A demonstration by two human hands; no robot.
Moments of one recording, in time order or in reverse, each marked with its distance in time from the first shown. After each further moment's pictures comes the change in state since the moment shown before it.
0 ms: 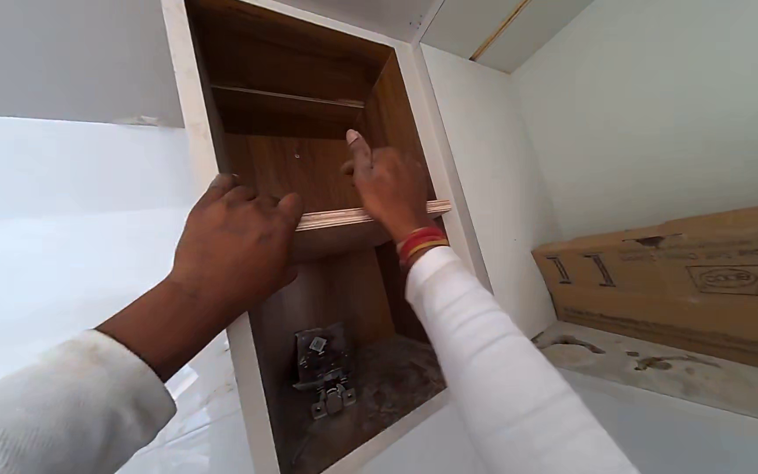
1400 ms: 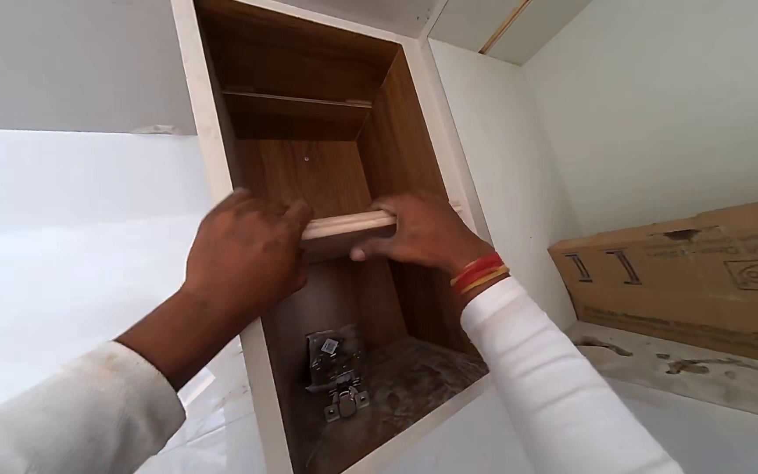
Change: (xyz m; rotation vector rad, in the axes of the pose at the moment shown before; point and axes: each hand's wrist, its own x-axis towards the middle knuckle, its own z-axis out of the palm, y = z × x) left_hand -0.010 0.001 0.004 -0.076 0.105 0.026; right_hand -0.037 0.047 -0.005 -0.154 -0.300 -0.377
